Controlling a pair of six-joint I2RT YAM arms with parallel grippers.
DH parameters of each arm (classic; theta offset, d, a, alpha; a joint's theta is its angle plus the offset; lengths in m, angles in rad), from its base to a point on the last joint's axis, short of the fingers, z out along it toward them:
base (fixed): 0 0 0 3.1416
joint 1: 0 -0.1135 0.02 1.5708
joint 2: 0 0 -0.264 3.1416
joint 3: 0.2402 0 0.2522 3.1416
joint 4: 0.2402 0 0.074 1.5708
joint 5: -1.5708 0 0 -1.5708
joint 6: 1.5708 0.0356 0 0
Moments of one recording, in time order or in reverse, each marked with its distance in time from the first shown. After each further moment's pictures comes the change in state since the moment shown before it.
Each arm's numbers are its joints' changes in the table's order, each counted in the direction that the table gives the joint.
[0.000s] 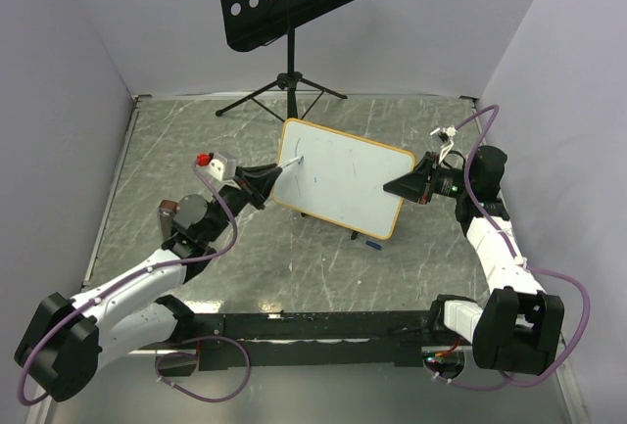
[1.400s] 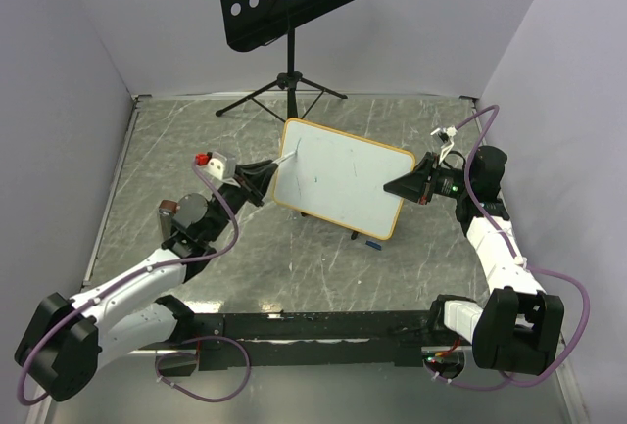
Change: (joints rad) left arm 0.000 0.005 0.017 0.009 0.067 0.052; right arm 0.002 0.000 0.000 0.010 -0.002 0.000
